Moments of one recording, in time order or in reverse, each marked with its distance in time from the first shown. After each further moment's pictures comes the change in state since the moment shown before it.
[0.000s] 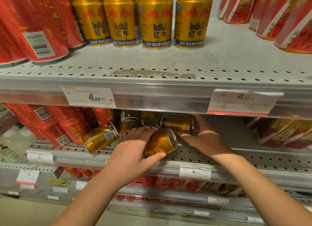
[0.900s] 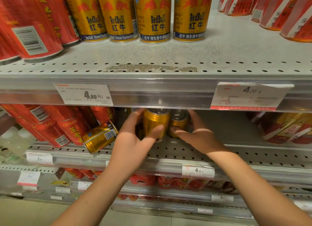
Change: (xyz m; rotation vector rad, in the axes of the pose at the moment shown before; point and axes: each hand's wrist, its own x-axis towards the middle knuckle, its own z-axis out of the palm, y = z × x) left_hand 0.014 0.008 0.006 -0.744 0.293 -0.259; right_hand 0.004 -0.006 0.022 0.117 -0.013 0.030
